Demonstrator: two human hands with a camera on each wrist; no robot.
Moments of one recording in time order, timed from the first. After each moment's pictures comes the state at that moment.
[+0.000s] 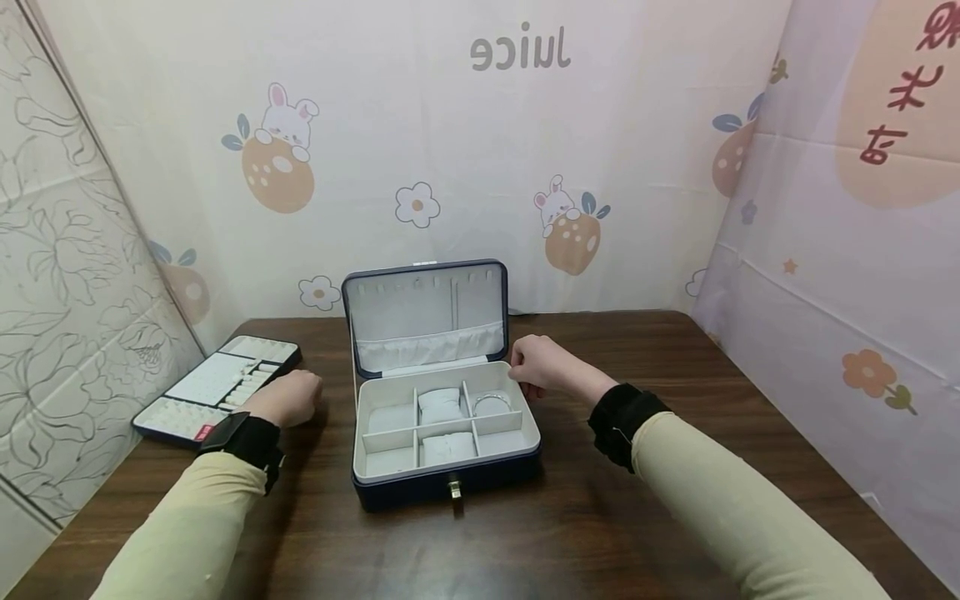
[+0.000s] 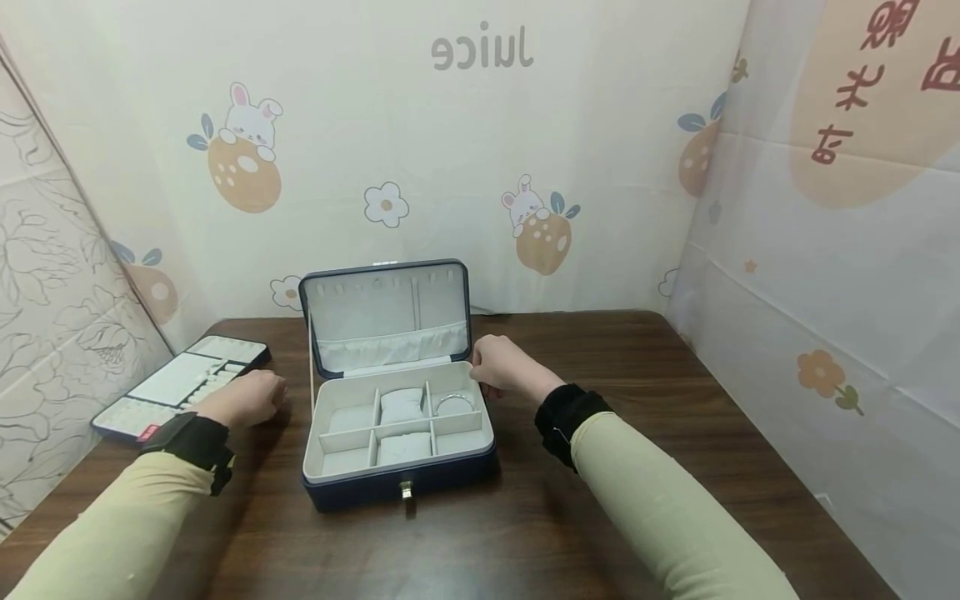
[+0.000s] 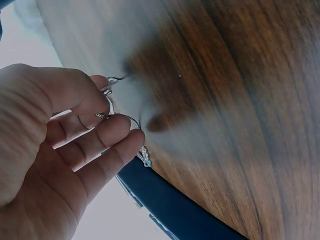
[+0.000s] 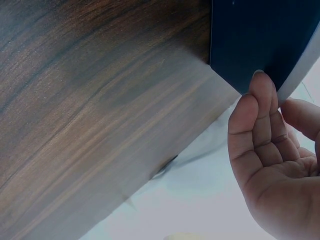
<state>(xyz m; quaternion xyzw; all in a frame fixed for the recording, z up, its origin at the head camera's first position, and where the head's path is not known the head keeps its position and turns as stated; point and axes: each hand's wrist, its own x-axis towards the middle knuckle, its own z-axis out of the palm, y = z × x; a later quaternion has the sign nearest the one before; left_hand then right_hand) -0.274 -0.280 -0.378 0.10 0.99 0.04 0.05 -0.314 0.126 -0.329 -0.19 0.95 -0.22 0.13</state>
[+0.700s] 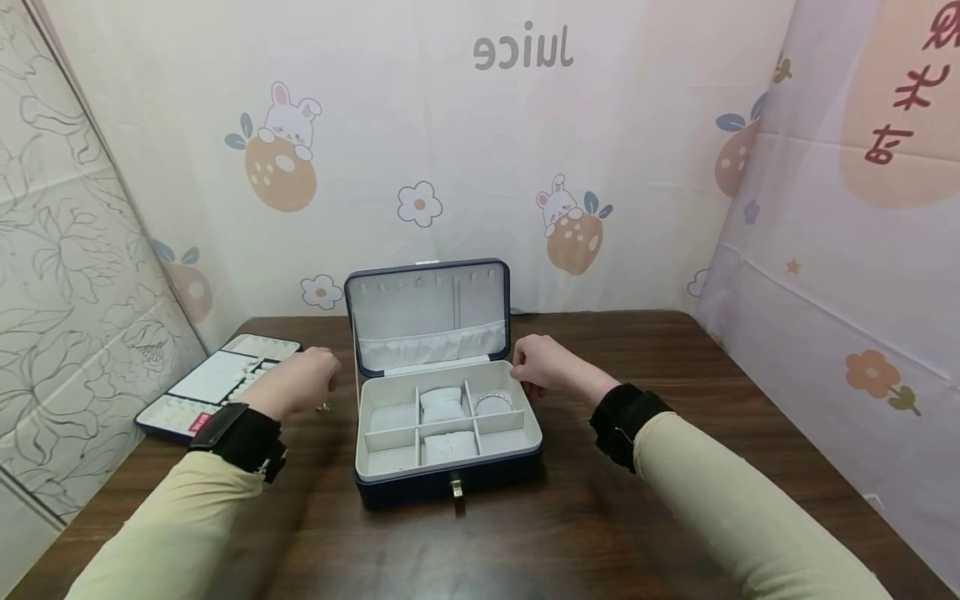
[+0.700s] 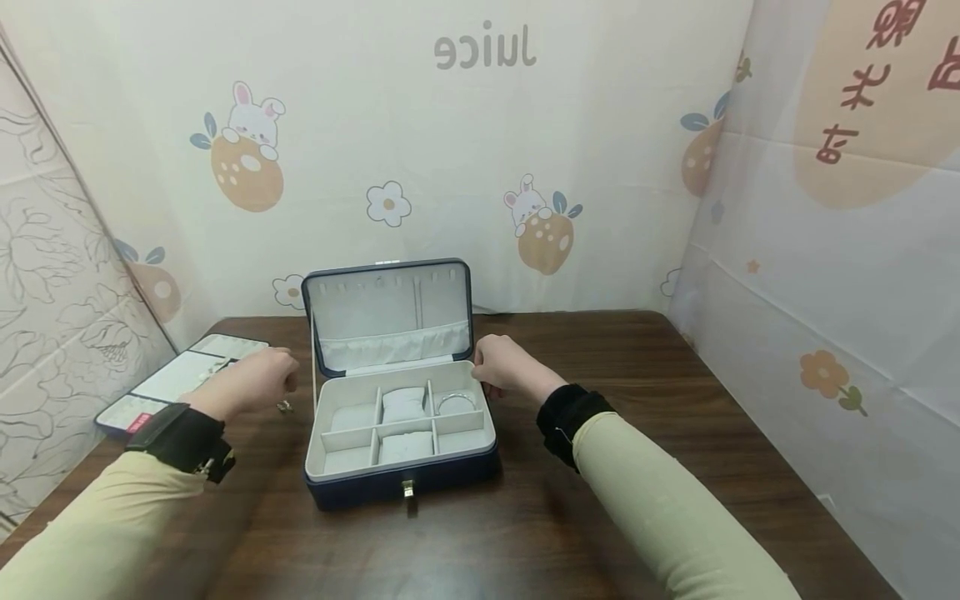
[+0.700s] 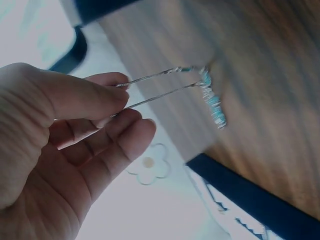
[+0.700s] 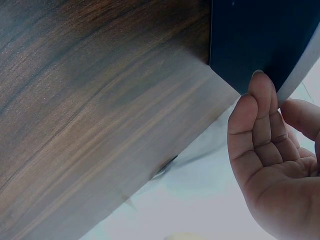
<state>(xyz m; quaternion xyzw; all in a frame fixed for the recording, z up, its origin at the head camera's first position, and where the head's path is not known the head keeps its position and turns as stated) -0.261 -0.248 -0.333 0.16 0.99 0.04 0.02 -0.315 0.126 -0.330 -0.20 0.94 -0.23 0.13</state>
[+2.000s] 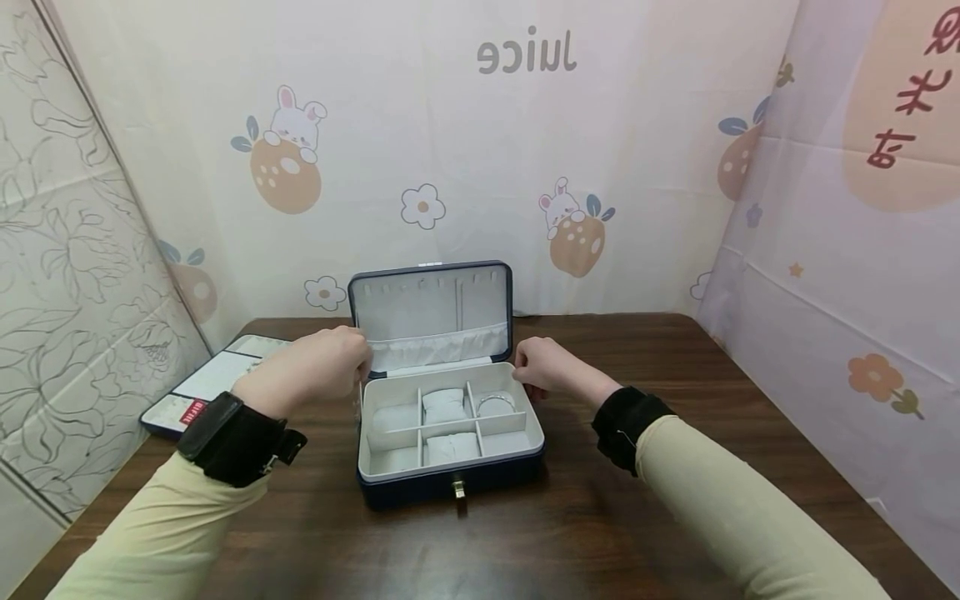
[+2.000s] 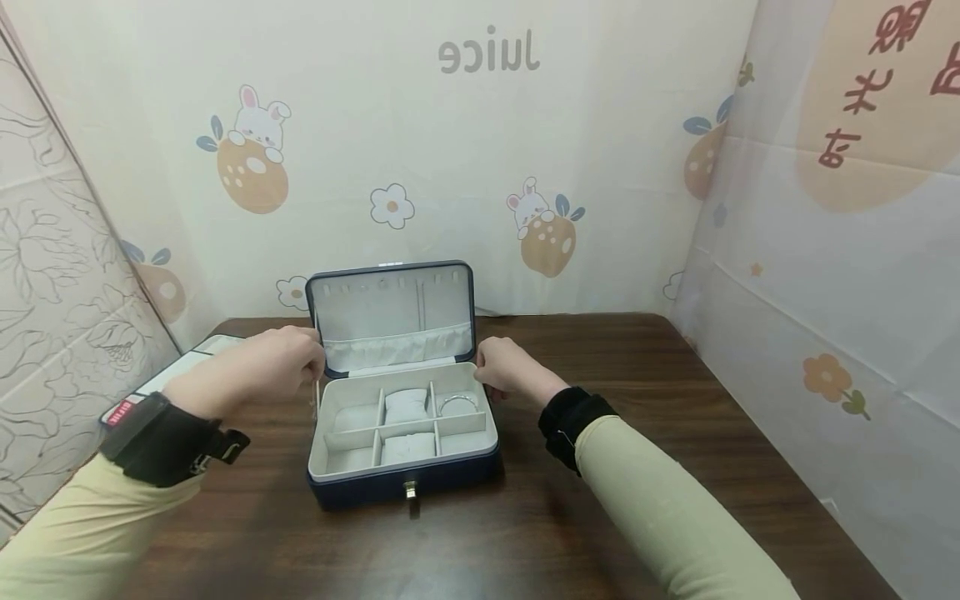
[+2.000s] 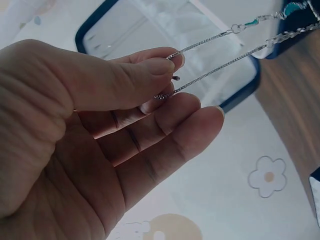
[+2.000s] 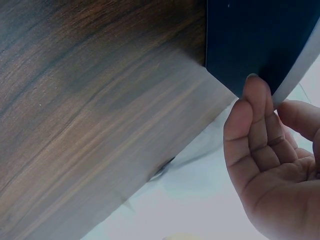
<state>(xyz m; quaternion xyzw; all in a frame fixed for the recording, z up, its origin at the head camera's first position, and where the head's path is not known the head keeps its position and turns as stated) -0.208 -0.197 -0.260 0.27 0.96 0.02 -0.07 -0.311 0.124 -0.329 -0.20 0.95 -0.21 0.11</state>
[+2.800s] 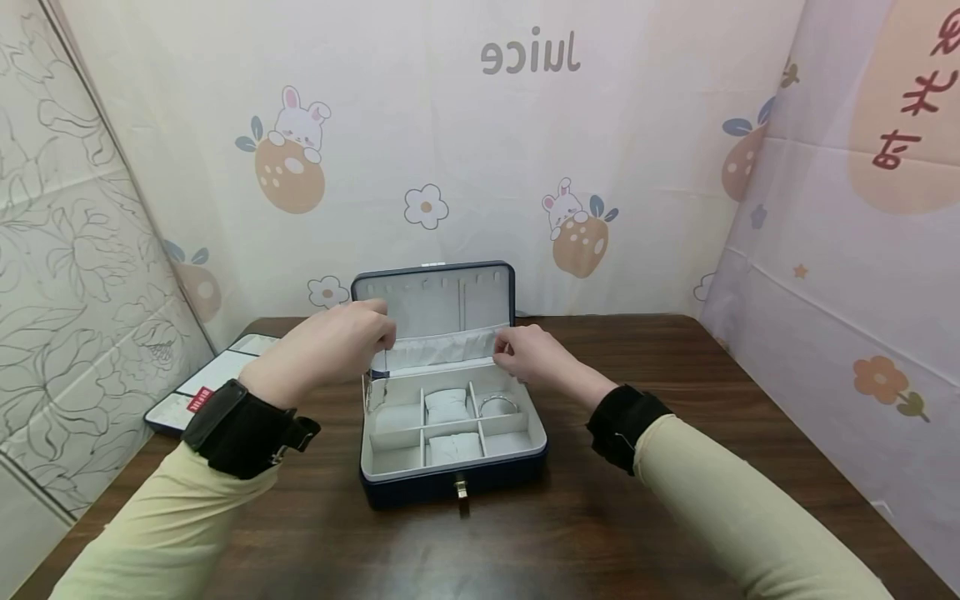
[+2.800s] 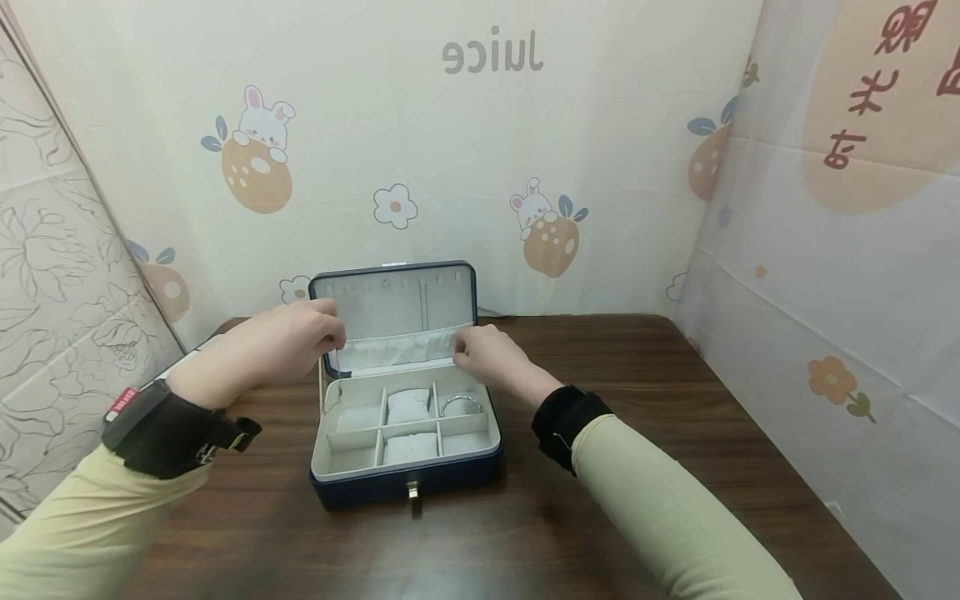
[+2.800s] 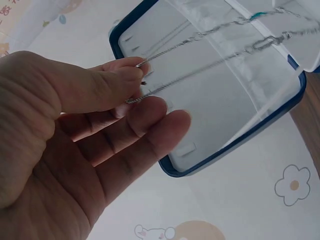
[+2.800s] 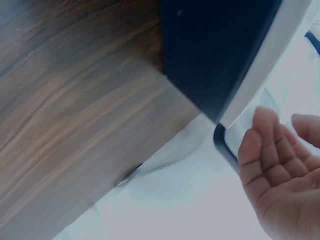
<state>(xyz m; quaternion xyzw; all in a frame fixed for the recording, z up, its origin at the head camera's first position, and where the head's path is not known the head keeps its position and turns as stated) -0.208 -0.179 -0.236 0.29 0.95 0.03 -0.13 -0.304 0.104 -0.315 -0.27 0.94 -0.21 0.02</state>
